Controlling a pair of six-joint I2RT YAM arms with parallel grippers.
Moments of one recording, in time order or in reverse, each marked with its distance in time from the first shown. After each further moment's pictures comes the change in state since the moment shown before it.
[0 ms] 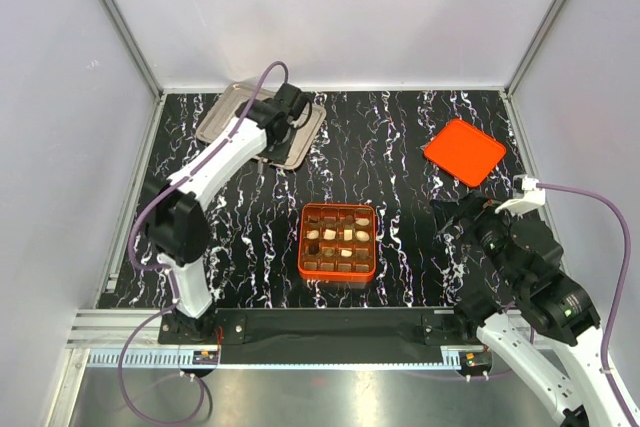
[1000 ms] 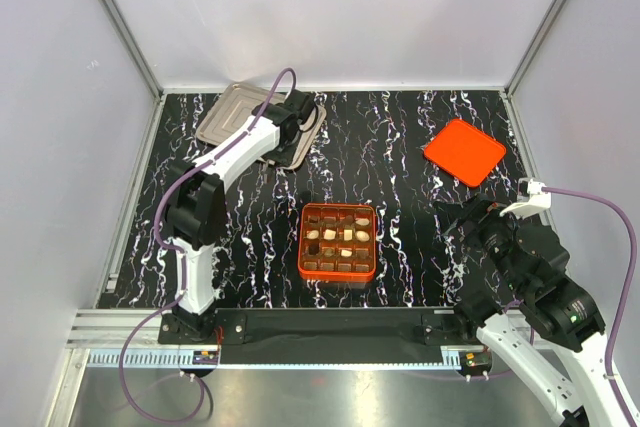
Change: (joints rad) left arm 0.023 0.186 0.021 0.084 -0.012 0.000; right arm 0.000 -0.026 0.015 -0.027 0.009 -0.011
